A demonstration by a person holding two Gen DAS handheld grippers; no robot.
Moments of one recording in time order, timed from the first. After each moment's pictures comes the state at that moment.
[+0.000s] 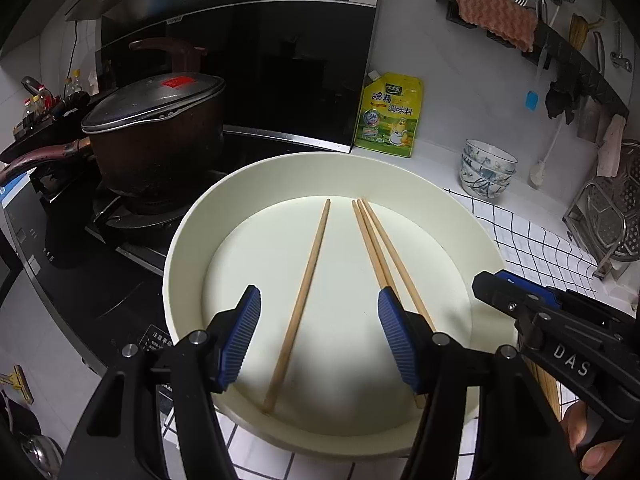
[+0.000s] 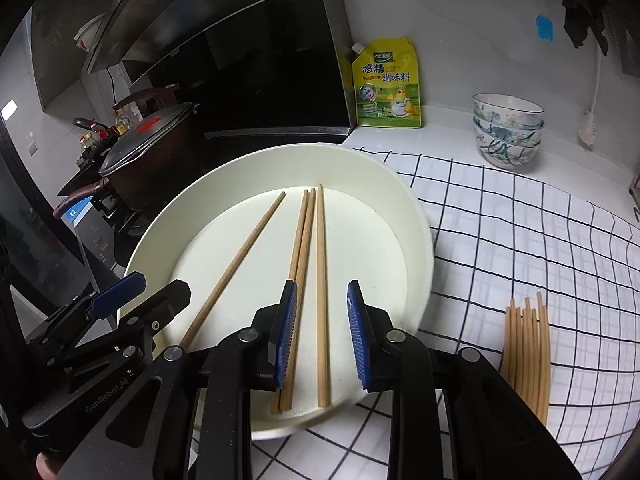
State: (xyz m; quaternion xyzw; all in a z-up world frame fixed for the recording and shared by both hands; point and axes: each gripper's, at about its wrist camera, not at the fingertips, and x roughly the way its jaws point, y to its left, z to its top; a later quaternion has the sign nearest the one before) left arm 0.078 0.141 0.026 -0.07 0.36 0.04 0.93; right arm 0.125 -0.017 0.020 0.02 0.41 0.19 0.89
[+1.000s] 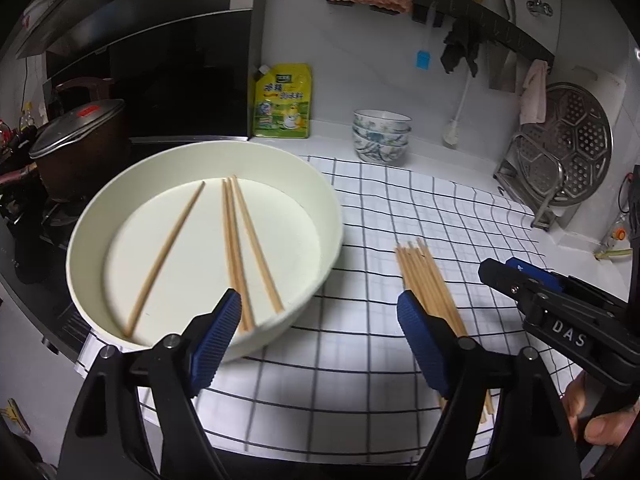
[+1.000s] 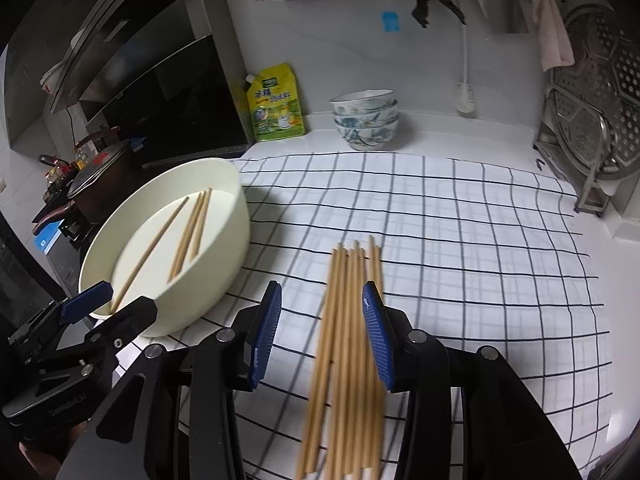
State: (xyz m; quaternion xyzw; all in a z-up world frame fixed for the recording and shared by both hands) left arm 0.030 0.007 0.032 -0.04 0.36 -0.05 0.93; right arm 0.051 -0.175 0.026 0.05 0.39 0.10 0.91
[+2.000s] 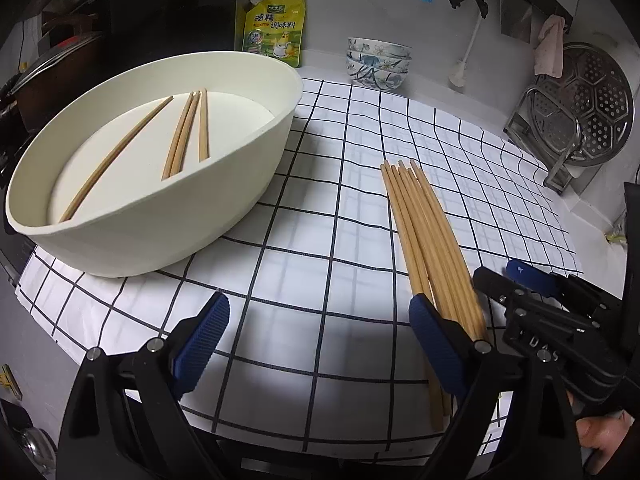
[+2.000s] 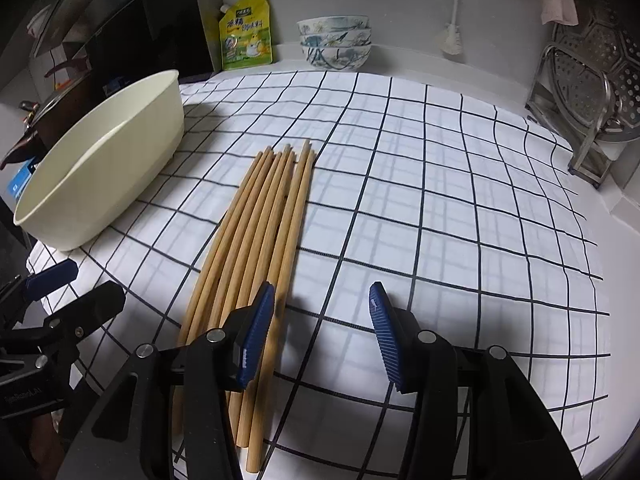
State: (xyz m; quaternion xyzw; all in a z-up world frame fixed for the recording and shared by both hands) left arm 0.031 -0.038 -0.041 -0.06 0.44 -0.03 0.90; right arm 0.058 -0.212 -0.057 -0.03 0.46 0.08 0.88
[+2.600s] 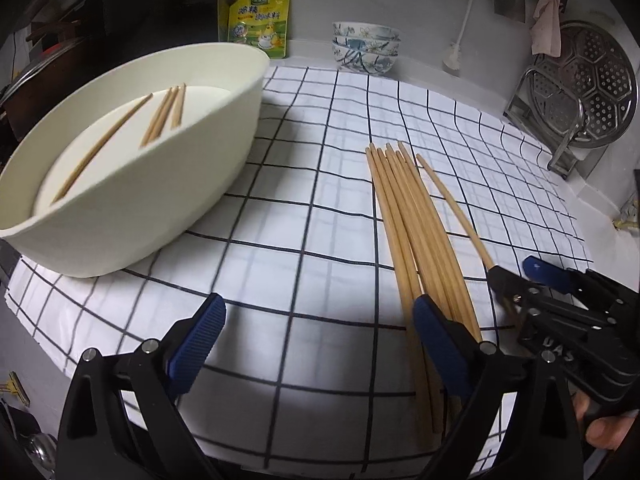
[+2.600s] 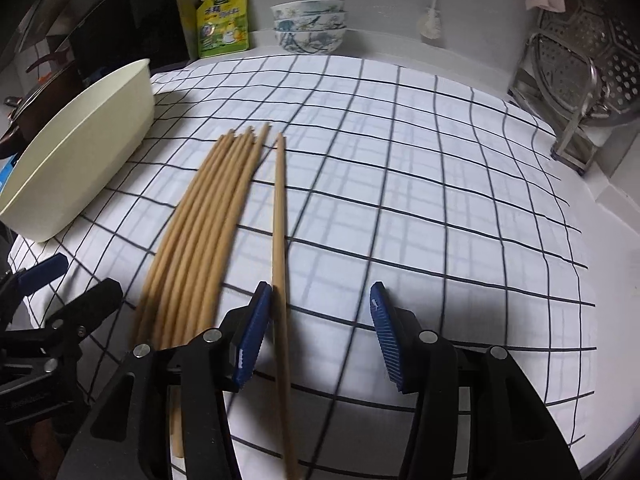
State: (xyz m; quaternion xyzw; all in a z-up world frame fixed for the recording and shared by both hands) left arm 0.043 -0.064 -0.057 -0.04 0.45 -0.03 0.89; right arm 0.059 -0.237 -0.063 -0.03 0.48 0.05 0.88
